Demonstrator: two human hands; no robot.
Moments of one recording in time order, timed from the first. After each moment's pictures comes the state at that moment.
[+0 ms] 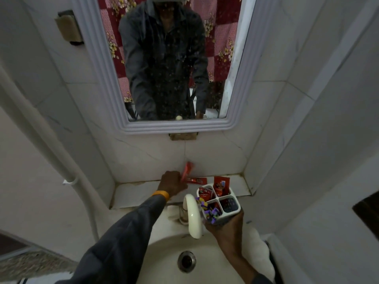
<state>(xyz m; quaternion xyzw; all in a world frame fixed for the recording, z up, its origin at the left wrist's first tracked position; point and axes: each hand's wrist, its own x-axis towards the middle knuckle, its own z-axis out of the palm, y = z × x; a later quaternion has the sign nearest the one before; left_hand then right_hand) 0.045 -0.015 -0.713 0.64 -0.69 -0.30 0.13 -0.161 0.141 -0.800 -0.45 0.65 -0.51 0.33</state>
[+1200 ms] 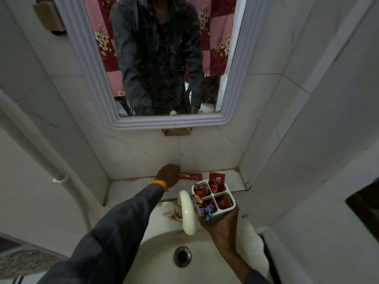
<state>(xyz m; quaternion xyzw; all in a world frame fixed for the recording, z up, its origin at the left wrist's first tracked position) 0.042 -0.040 -0.721 0.61 -0.77 -0.19 0.03 -0.156 0.143 -0.800 -0.47 0.63 -0.54 0.32</state>
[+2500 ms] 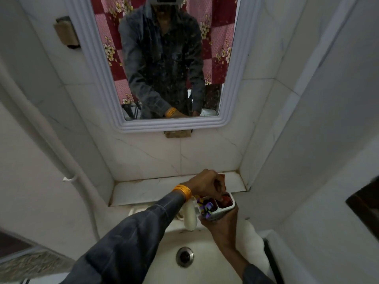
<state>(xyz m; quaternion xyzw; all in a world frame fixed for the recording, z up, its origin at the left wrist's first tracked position) -0.051 0.025 -0.642 0.39 -0.86 -0.33 0.07 -0.155 0.145 -0.797 -0.42 0.69 -0.52 0.30</state>
